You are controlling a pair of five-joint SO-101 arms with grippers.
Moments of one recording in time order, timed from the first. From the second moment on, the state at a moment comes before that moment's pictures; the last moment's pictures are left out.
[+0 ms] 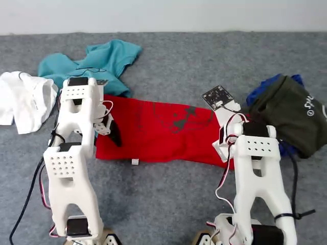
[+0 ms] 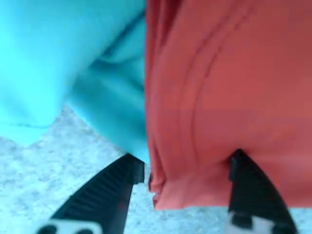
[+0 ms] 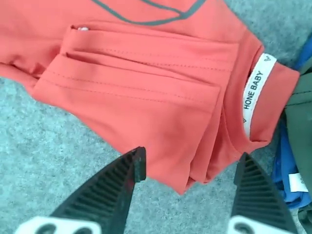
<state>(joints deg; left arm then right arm) -7.6 47.3 -24.0 98.2 -1.6 1.3 -23.6 40.4 65.2 34.3</state>
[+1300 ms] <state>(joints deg) 18.8 49.1 -38.2 99.0 -1.6 13.5 -23.6 40.4 67.5 34.3</state>
